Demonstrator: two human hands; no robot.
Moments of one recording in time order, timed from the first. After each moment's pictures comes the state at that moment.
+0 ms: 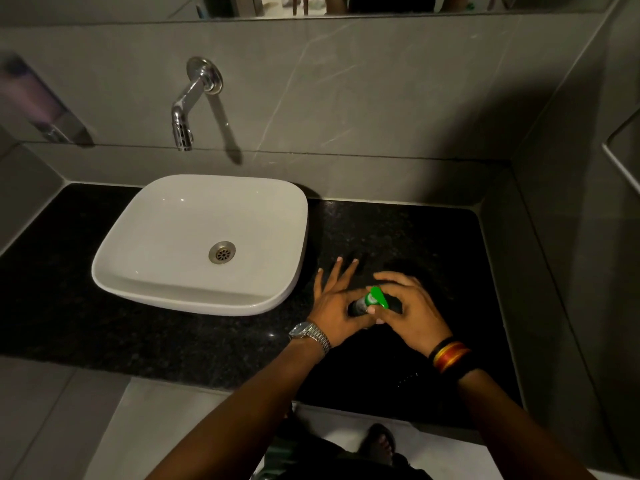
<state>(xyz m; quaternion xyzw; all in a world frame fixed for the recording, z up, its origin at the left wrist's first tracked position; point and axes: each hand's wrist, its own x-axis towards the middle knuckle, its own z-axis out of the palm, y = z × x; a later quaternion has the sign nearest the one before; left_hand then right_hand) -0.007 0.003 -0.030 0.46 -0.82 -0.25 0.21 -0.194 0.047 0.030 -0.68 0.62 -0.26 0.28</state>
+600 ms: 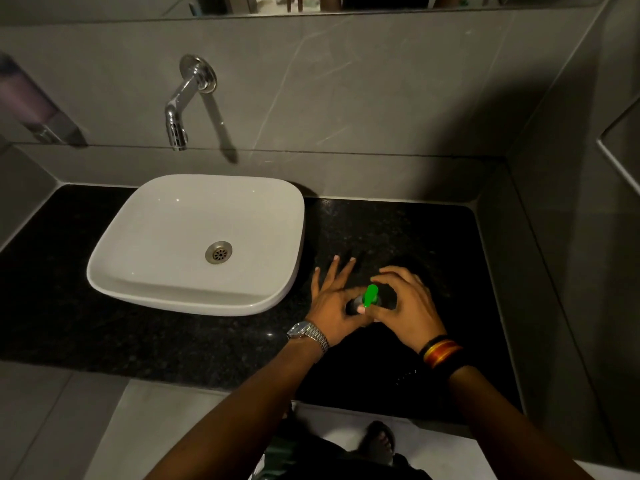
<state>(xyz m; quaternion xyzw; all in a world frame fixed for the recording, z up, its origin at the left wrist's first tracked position) -0.007 0.003 -0.030 0.46 -0.82 -0.26 0.21 -0.185 0.046 0.029 -0.65 0.69 -0.23 0.21</state>
